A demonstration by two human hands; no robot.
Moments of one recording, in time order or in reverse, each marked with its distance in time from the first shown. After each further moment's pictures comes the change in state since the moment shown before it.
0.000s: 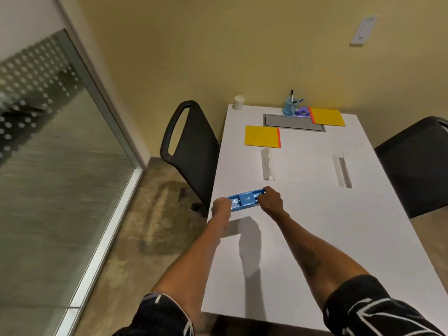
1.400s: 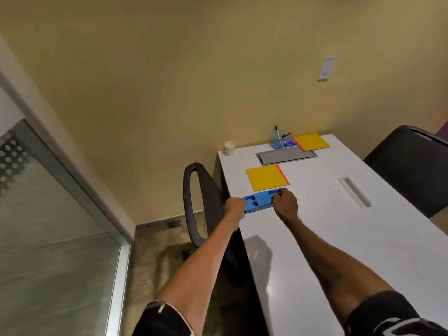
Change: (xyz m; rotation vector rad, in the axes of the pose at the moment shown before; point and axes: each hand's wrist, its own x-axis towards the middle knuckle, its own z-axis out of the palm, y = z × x) left_hand 0.114 0.240 -0.072 0.345 -0.326 0.390; right_hand 0.120 -0.196 0.033 0.221 0.478 0.164
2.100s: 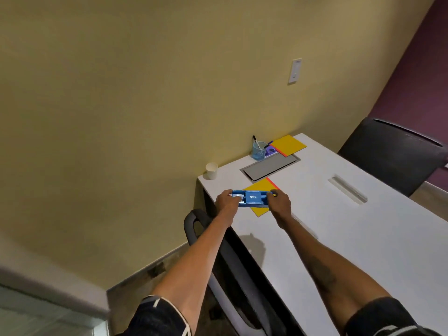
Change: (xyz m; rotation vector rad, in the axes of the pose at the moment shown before) left_hand 0.230 0.109 -0.053 0.108 -0.250 0.202; right_hand 0.131 -0.106 0.111 0.260 0.234 0.249
